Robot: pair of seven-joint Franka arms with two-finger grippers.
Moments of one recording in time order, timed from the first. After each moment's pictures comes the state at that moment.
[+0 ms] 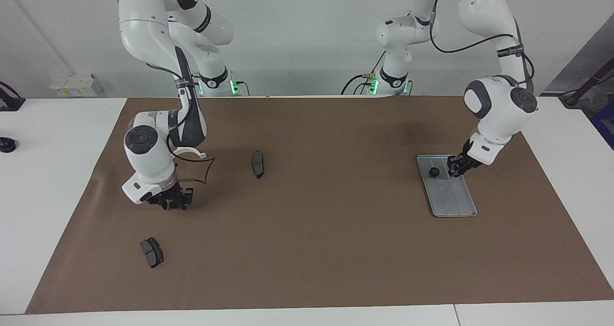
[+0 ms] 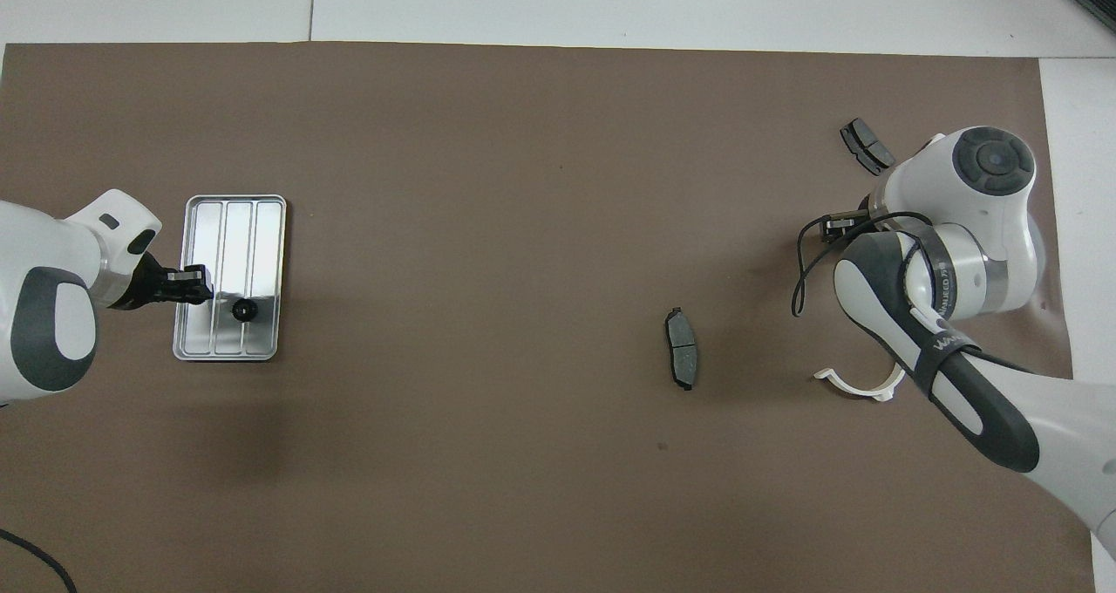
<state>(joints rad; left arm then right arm) 0.17 0.15 -0.07 -2.18 -0.06 2.32 0.05 -0.14 0.42 0.12 -1.88 -0.24 2.31 0.11</state>
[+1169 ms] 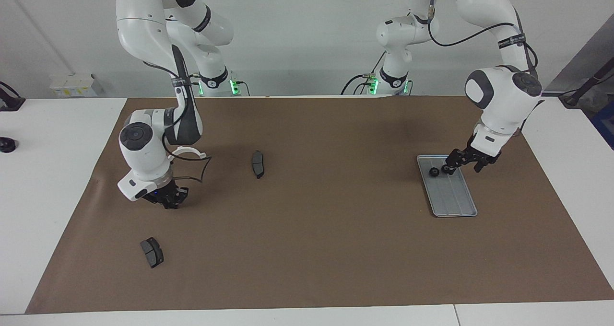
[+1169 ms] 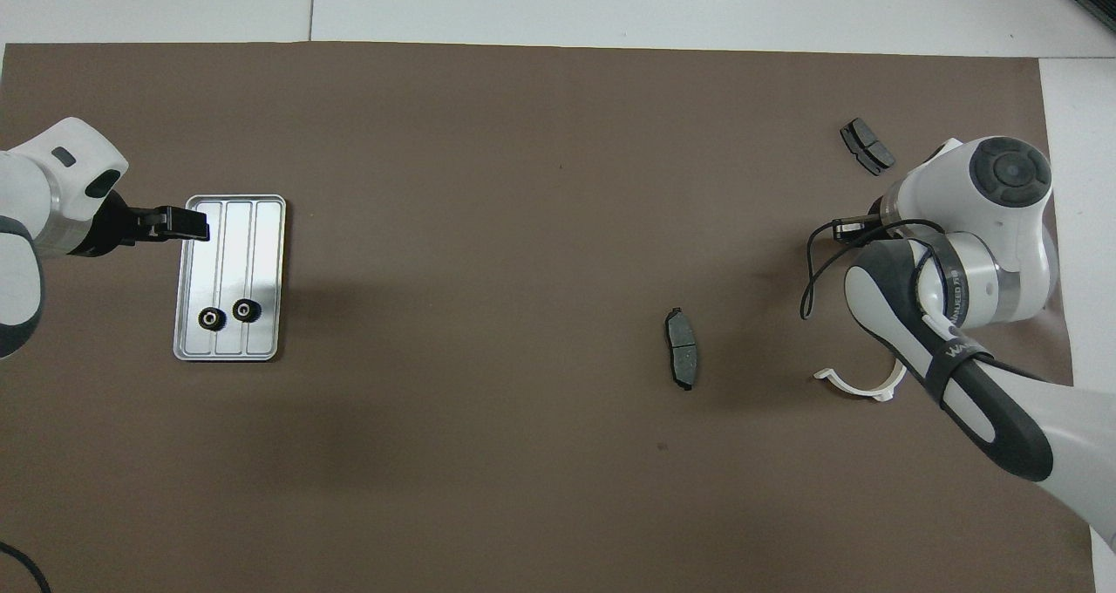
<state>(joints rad) 0.12 0.10 -0.10 -1.92 -0.06 2.13 0.07 -0.16 0.40 0.13 -1.91 -0.24 2.35 0.09</state>
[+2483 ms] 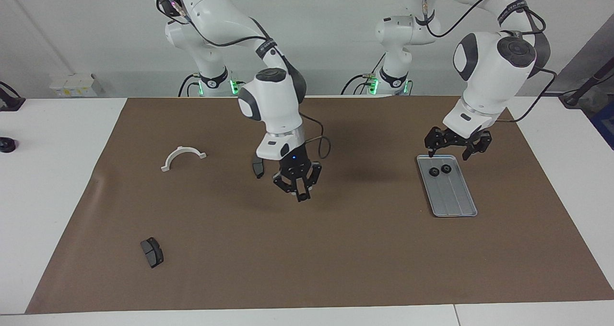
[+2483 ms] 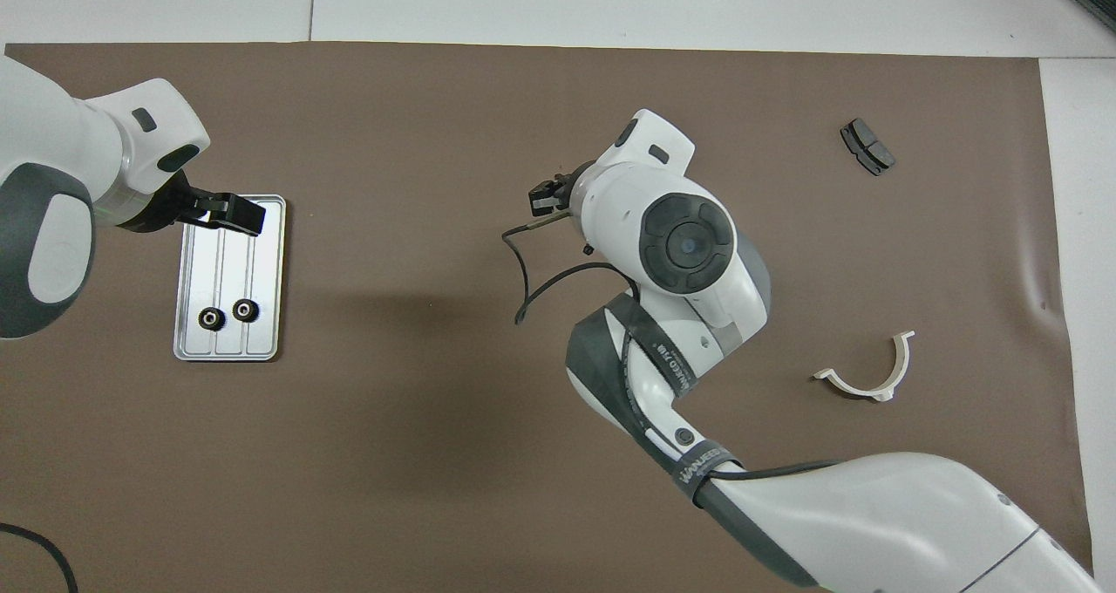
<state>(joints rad) -0.05 0.12 -0.09 -1.74 0.03 1.89 0.05 0.34 0.44 0.23 -1.66 -0.24 2.57 0.45</state>
